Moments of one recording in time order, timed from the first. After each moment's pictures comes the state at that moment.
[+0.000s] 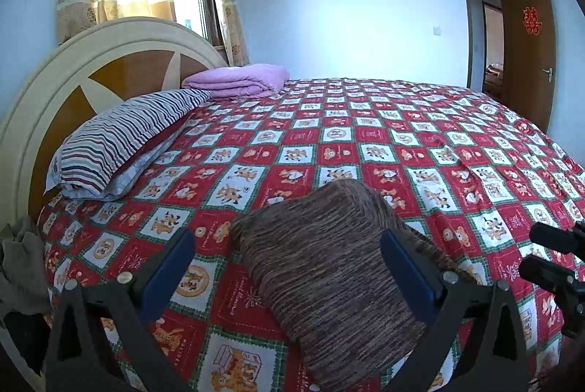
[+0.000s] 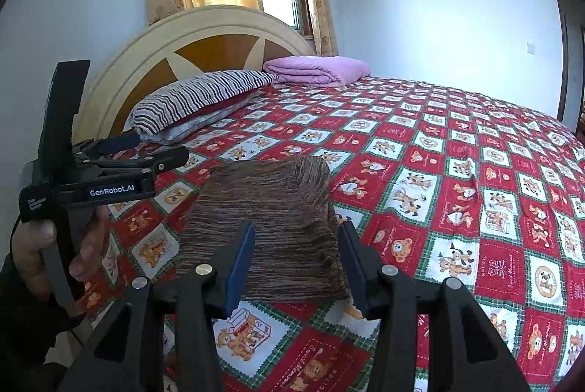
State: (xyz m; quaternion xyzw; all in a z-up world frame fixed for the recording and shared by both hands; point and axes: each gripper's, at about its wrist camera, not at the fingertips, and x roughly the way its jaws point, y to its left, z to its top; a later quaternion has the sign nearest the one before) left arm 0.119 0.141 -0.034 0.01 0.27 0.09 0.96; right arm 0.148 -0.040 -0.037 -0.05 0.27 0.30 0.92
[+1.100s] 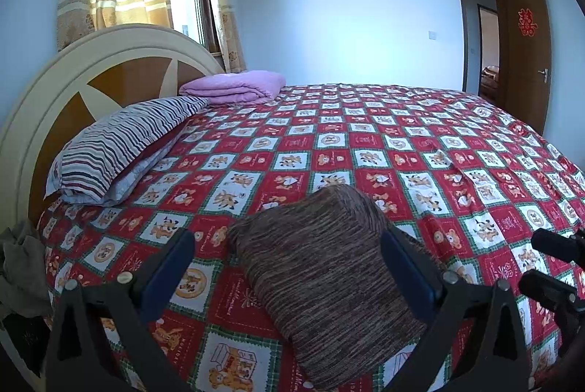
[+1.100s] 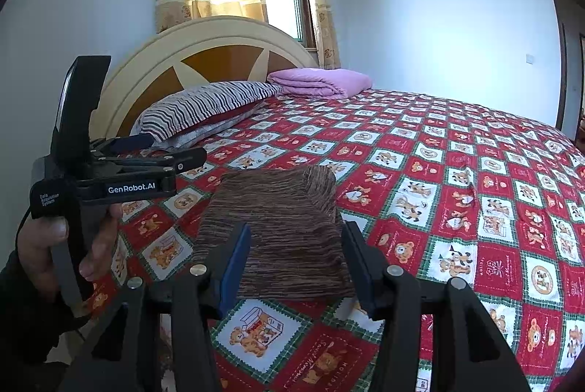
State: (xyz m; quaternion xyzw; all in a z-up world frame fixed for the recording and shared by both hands) left arm 0.111 0.132 -0.028 0.01 0.26 0.09 0.96; right arm 0.126 -0.042 -0.032 -0.05 0.24 0.30 0.92
